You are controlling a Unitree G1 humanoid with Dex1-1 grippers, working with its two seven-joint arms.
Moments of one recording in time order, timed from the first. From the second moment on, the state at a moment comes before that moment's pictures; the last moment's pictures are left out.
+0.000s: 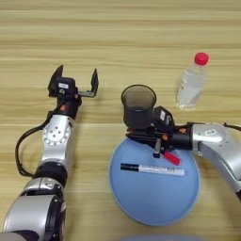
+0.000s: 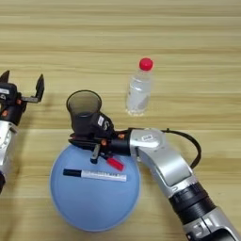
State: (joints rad) left arm -0.47 0.13 0.14 0.90 -0.08 -0.72 -0.19; right arm -0.26 -0.33 0.39 -0.04 0.26 0.33 0.90
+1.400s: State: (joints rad) left arm -0.47 0.13 0.14 0.90 -0.08 -0.72 -0.19; right arm -0.24 -0.30 0.43 0.06 0.21 0.28 0.93
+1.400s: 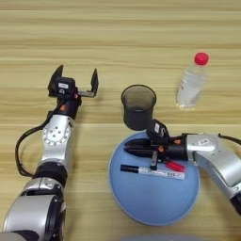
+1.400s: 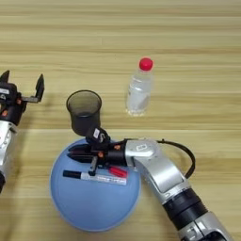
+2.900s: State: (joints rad) left arm -0.48 0.13 0.14 0.91 -0.08 -0.72 -0.19; right arm -0.22 -0.32 0.38 -0.09 0.22 0.25 0.94
